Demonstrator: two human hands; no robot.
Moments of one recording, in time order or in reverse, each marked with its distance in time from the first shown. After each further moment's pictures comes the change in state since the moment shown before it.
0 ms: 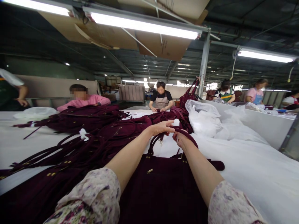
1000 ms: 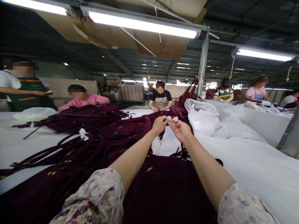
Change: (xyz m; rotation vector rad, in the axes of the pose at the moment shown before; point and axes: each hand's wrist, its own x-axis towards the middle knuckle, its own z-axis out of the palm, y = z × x) left_hand 0.009 -0.007 0.006 0.603 0.748 -0.035; right_hand -0.031 -0.047 -0.003 0.325 -0.166 -0.043
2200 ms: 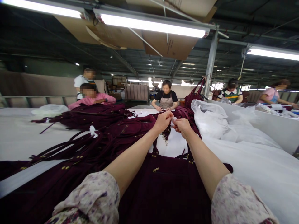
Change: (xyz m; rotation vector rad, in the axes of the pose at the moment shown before) left_hand -0.001 0.003 -0.032 -0.191 0.025 0.224; right_hand 0.025 0.014 0.024 -0.474 0.066 0.004
